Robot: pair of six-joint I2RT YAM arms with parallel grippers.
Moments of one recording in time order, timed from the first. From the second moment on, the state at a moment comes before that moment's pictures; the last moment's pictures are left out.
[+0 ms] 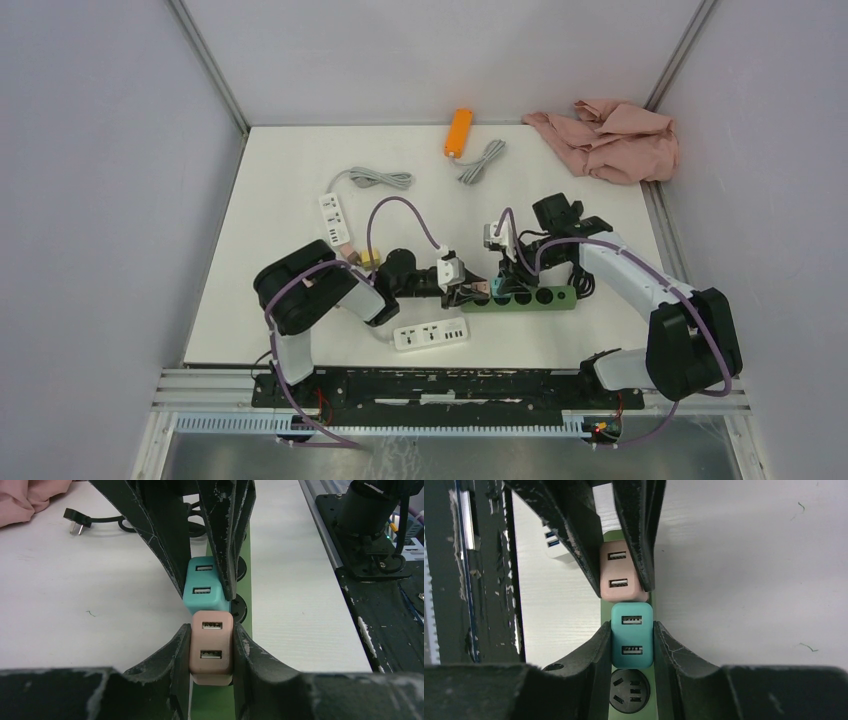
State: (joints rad) left arm -0.86 1.87 0.56 1.27 0.66 0.13; right arm 0.36 1.36 0.88 -0.72 -0.80 -0.87
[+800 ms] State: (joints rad) left arm -0.85 1.87 0.56 1.26 0.66 0.13; right arm 0.37 1.36 0.87 -0.65 -0.77 -0.70
